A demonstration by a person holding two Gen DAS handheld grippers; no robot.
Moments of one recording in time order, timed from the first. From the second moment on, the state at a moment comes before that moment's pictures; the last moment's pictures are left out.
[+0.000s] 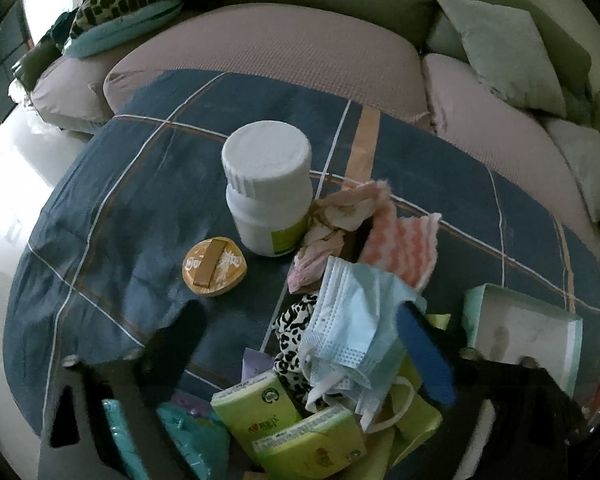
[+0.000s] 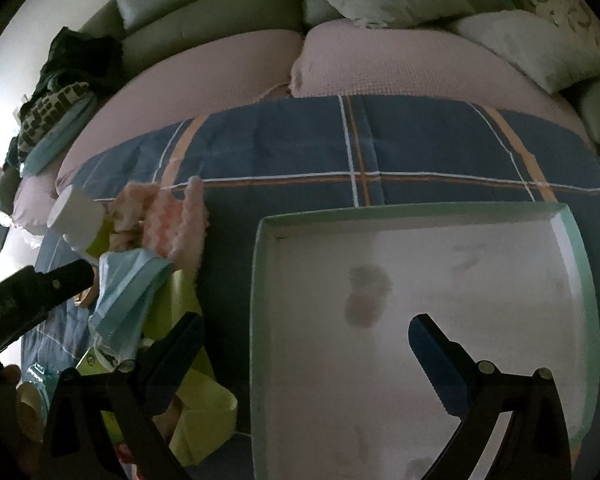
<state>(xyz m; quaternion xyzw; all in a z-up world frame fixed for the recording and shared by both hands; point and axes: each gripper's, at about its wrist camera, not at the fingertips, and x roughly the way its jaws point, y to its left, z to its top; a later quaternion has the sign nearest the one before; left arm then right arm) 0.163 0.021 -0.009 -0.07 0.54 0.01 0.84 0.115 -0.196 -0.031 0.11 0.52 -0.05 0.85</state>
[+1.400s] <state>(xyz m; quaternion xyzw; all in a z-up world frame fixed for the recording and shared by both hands) 0.168 -0.031 -0.034 0.01 0.54 -0.03 0.84 0.106 -0.219 -0.031 0.13 0.51 -0.09 0.84</state>
